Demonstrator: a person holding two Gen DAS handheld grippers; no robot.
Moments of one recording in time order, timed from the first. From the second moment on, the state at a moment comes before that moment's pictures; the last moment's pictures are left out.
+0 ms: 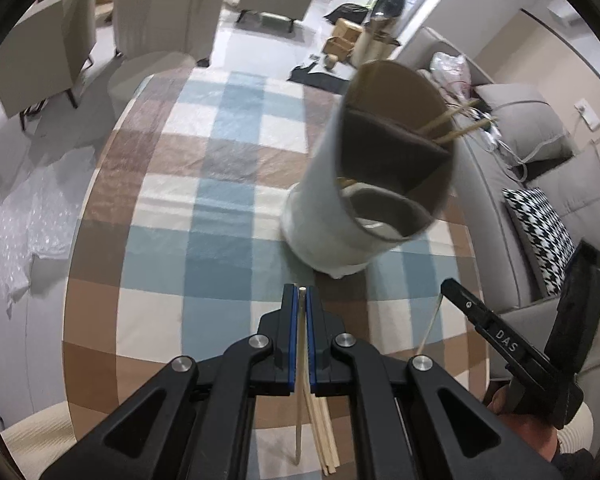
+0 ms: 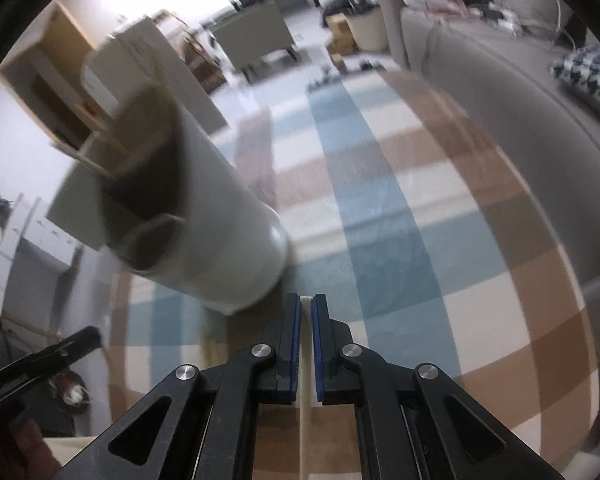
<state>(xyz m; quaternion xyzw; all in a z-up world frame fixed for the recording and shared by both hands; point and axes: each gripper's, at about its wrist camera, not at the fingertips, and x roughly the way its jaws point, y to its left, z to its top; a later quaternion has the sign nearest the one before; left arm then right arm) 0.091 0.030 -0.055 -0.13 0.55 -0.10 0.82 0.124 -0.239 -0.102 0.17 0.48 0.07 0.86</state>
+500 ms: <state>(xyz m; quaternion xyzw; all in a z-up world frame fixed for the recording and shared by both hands) 0.066 0.004 -0.017 -0.08 0.52 -0.13 0.84 0.081 -0.220 -0.054 0.12 0.41 0.15 0.89</state>
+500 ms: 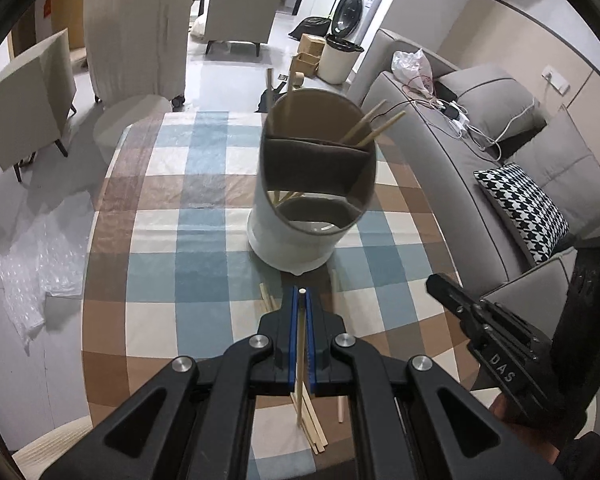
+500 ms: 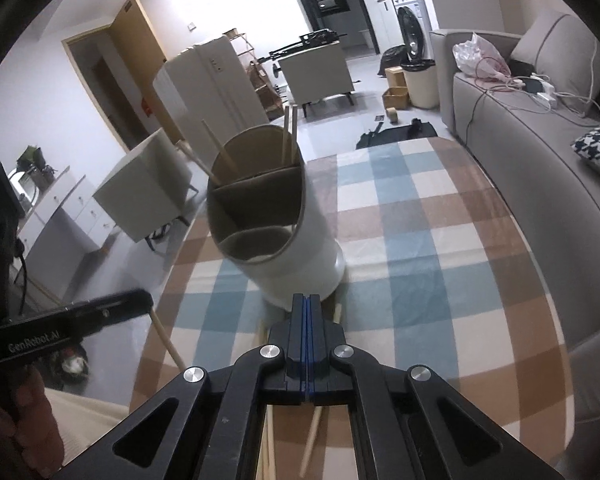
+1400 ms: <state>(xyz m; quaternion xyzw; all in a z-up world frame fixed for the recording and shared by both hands) 0.083 0.048 -0.025 -0.13 0.53 -0.14 0.82 0.157 -0.158 -0.173 0.02 0.54 0.10 0.84</state>
